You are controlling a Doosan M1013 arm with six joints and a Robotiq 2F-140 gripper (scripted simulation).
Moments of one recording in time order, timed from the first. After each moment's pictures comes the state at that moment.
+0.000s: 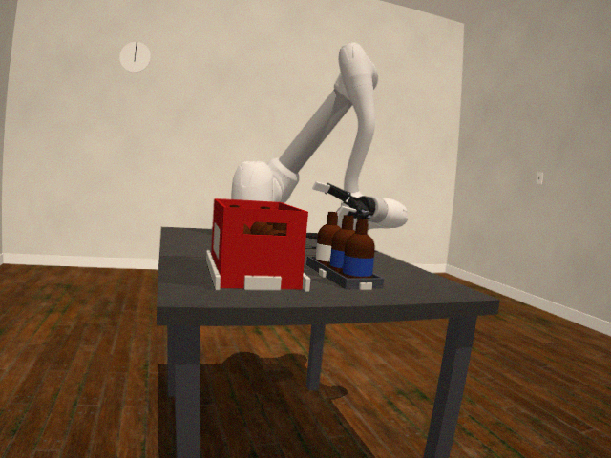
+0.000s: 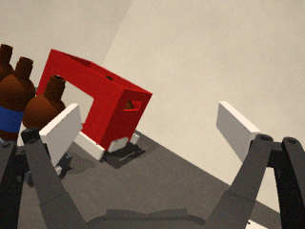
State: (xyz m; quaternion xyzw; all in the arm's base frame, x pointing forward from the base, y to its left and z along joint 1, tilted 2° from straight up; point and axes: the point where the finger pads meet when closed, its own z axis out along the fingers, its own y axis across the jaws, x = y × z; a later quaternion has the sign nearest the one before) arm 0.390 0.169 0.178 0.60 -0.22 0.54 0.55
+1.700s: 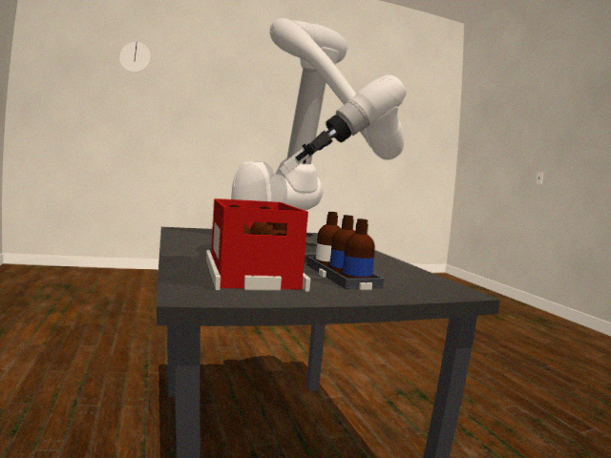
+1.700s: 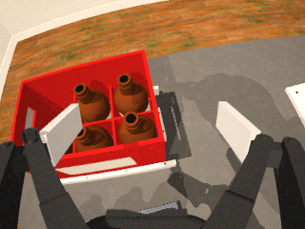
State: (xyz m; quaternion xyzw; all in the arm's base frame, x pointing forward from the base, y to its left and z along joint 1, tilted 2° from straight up) arm 0.531 -0.014 0.269 0.56 -0.72 0.31 0.28
